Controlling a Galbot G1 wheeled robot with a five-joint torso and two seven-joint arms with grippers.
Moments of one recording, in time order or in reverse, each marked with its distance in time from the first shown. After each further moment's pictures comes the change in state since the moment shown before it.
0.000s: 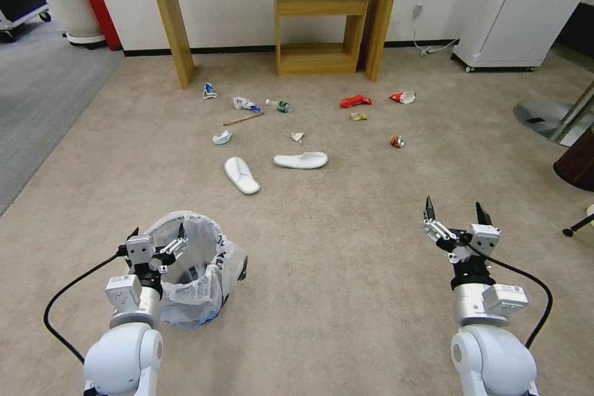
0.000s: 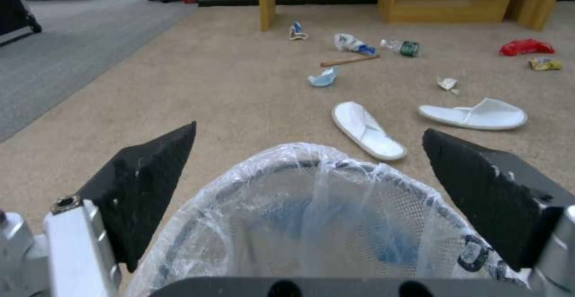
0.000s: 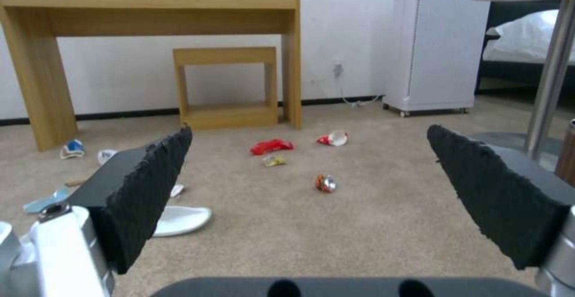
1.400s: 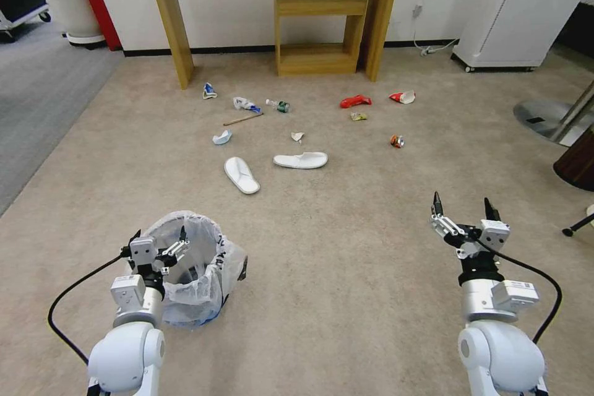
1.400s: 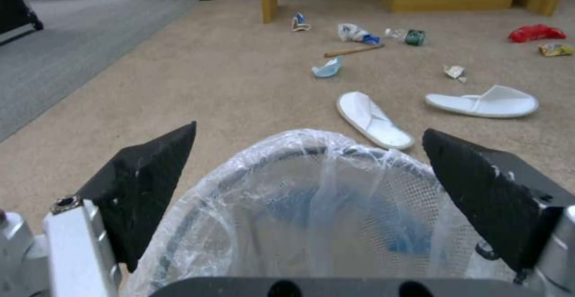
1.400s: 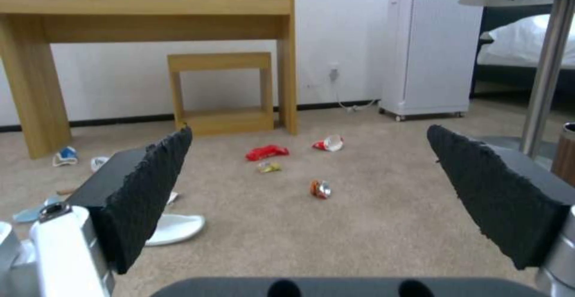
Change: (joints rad) left arm -0.013 0.006 0.005 0.036 0.019 -0.004 -0.003; right arm 0.024 -0.027 0.020 -0.010 0.036 -0.002 0.007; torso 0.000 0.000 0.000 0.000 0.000
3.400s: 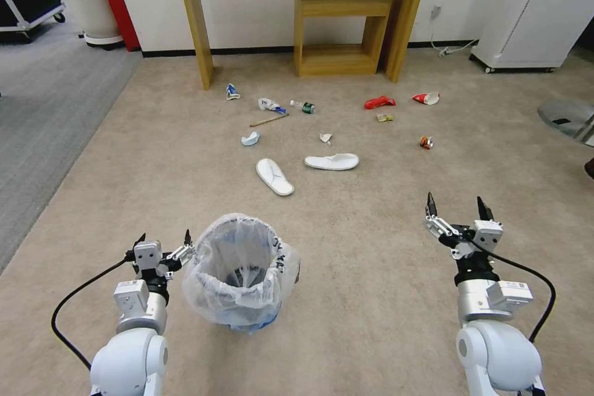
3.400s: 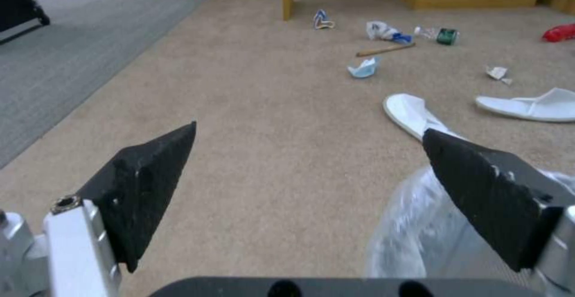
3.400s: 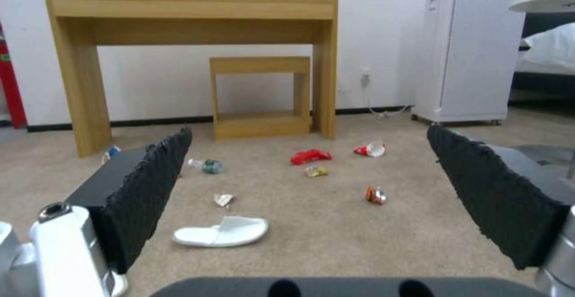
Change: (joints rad) left arm 0.039 -0.012 0.023 -0.033 0.000 0.005 -0.005; right arm 0.002 -0.001 -0.002 -0.014 -0.008 0.023 -0.041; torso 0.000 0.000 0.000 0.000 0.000
